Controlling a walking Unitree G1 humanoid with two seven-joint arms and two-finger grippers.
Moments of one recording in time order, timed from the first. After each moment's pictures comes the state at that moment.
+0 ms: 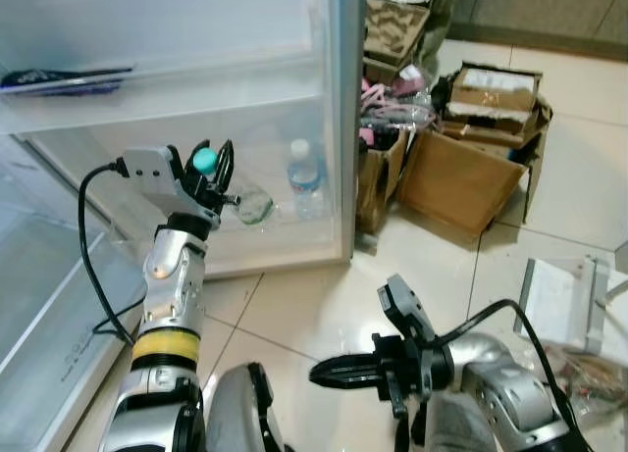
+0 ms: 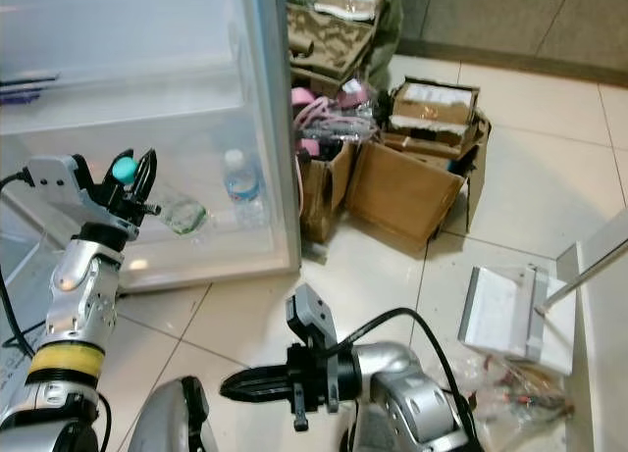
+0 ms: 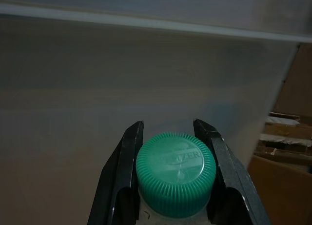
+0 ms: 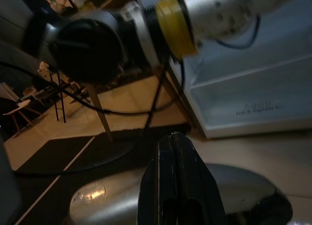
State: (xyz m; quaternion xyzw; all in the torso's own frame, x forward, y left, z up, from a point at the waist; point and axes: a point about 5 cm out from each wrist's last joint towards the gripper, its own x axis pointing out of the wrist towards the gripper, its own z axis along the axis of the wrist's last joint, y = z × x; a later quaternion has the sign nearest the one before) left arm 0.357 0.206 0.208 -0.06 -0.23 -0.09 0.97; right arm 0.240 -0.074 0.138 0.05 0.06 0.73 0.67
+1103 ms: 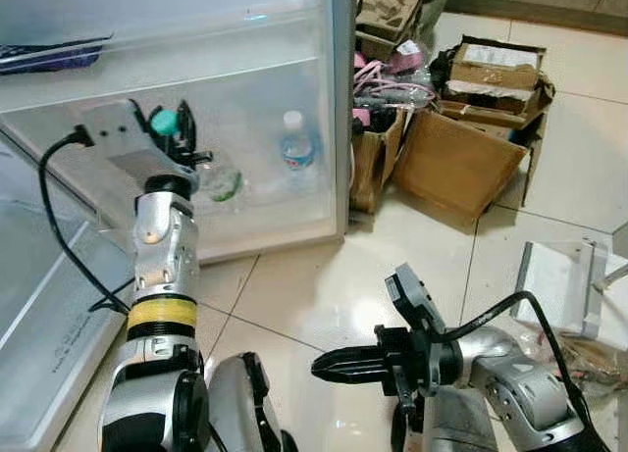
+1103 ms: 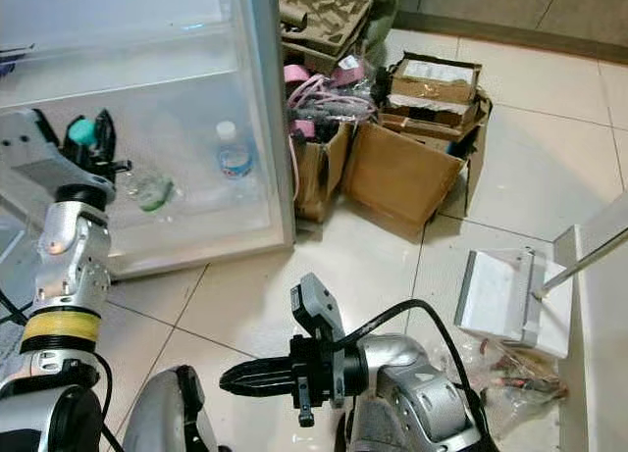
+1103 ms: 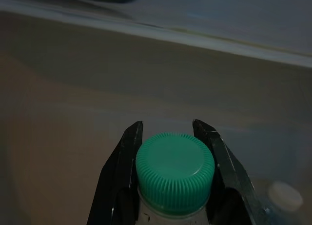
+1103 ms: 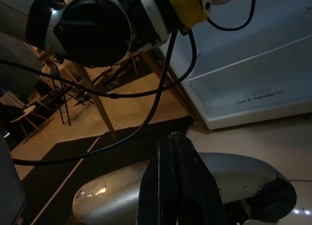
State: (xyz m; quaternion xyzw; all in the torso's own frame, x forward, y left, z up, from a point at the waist) left arm 0.364 0.227 0.257 -0.11 -0.28 0.05 0.95; right arm 0.240 -0.083 0.142 0.05 0.07 0.72 0.69
